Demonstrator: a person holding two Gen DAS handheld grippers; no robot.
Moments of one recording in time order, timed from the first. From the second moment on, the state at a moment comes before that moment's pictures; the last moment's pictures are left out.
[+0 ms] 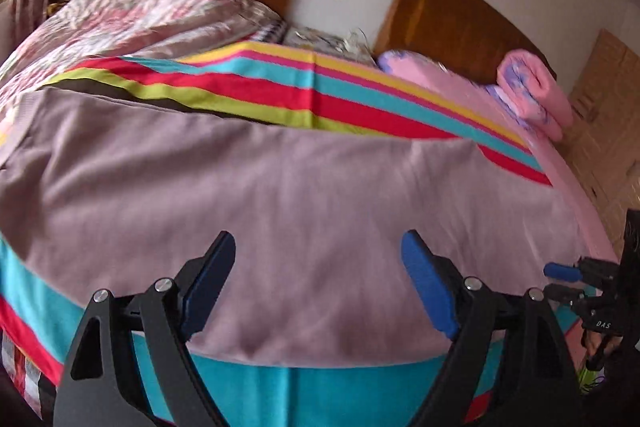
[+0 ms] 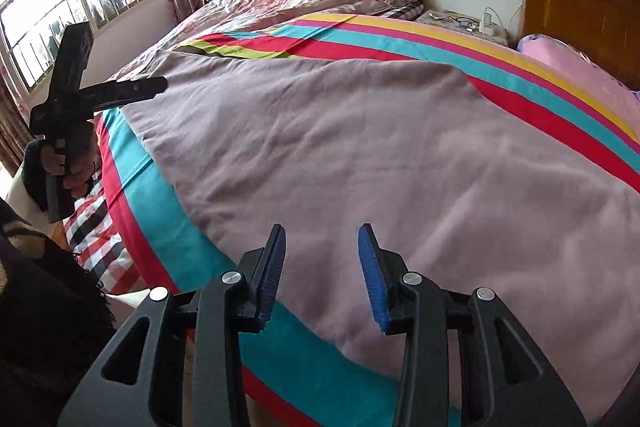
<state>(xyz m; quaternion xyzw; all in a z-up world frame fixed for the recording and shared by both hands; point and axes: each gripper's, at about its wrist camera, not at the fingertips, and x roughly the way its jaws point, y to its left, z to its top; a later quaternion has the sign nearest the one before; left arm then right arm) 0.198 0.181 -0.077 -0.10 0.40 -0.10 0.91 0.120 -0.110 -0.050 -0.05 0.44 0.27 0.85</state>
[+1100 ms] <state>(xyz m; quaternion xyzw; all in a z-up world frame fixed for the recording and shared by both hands) 0.368 0.036 -0.112 0.00 0.48 -0.15 0.87 0.099 -0.317 -0.043 0.05 0.37 0.07 0.93</state>
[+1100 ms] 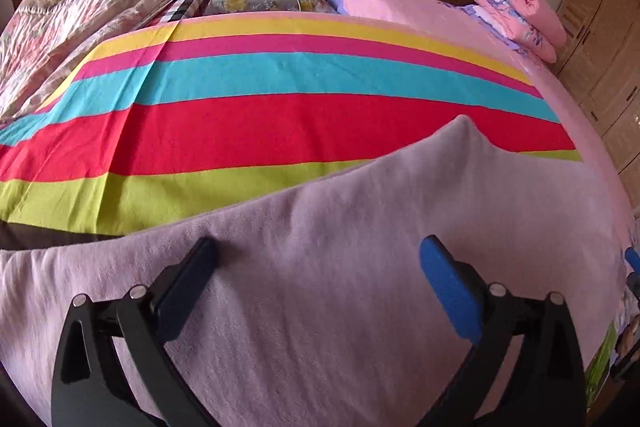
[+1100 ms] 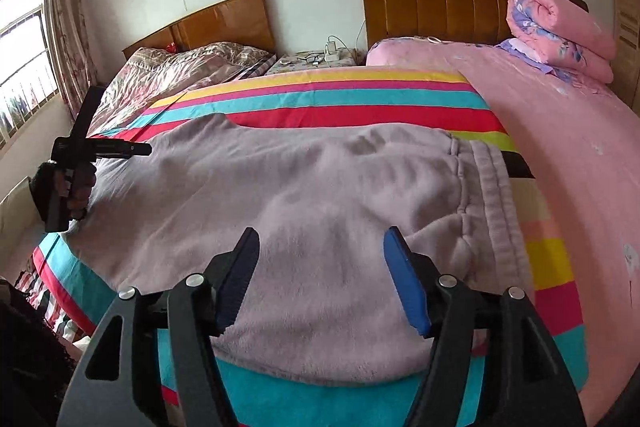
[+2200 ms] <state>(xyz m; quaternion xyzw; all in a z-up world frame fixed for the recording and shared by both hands) 0.271 0.108 -0.033 -0.08 0.31 -0.12 0.94 0.228 -0.222 -0.053 -0.03 0.44 0.04 0.90</state>
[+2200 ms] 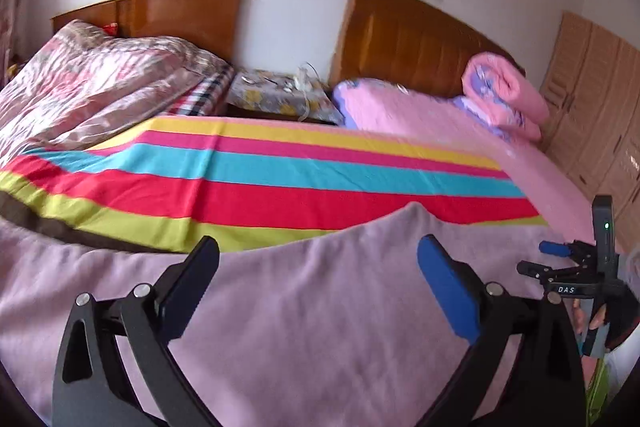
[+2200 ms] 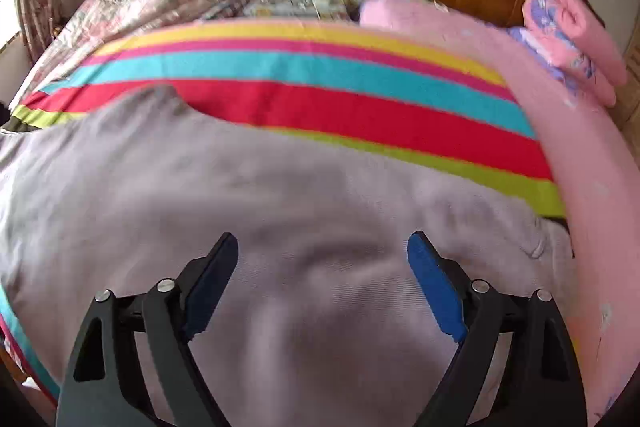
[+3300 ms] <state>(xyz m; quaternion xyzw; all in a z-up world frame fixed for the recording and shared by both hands) 0.027 0.489 -0.102 -0.39 0.29 0.27 0.83 0.211 0.388 -0.071 -0.09 0.44 0.63 0.64</state>
